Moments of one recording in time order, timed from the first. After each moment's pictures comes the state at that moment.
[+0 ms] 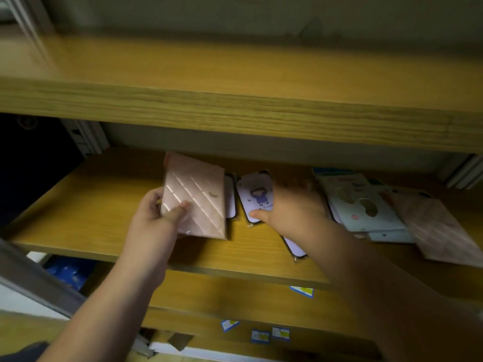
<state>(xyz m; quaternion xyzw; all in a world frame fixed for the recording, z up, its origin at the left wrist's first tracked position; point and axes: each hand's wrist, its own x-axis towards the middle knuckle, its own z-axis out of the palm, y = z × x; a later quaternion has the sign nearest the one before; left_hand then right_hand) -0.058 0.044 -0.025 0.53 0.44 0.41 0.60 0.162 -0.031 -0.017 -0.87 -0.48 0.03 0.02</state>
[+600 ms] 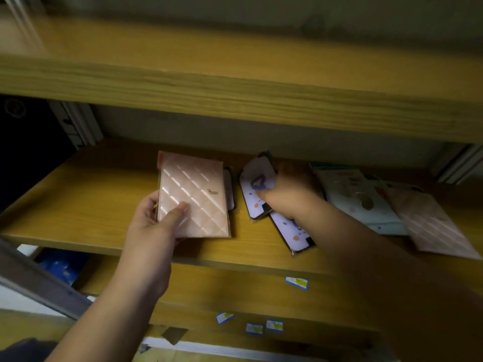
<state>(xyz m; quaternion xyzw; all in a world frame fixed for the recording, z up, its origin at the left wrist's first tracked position) -0.063 0.022 -0.026 0.44 0.41 0.44 0.66 0.161 -0.019 0.000 -0.86 -0.43 0.18 0.22</state>
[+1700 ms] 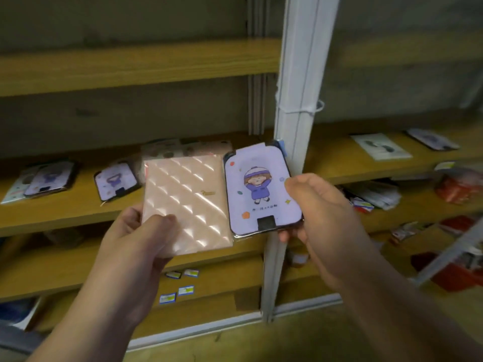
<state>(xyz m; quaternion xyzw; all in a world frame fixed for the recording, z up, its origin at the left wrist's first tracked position) 0.084 -0.349 0.023 0.51 0.31 0.36 0.72 0.240 -0.503 0.044 -0.66 -0.19 0.24 0.69</state>
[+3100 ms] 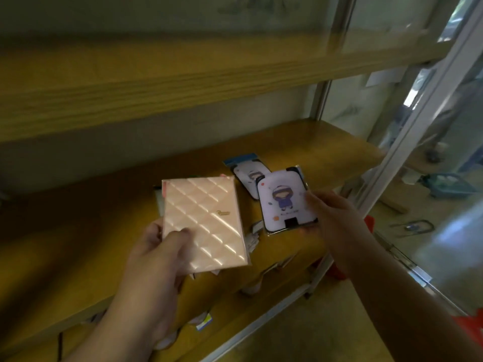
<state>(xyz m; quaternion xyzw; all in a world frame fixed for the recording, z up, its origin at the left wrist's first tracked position) 0.573 -0.557 -0.005 0.52 0.30 0.15 0.79 0.717 -0.767 -0.004 -0.76 0.02 0.12 0.64</state>
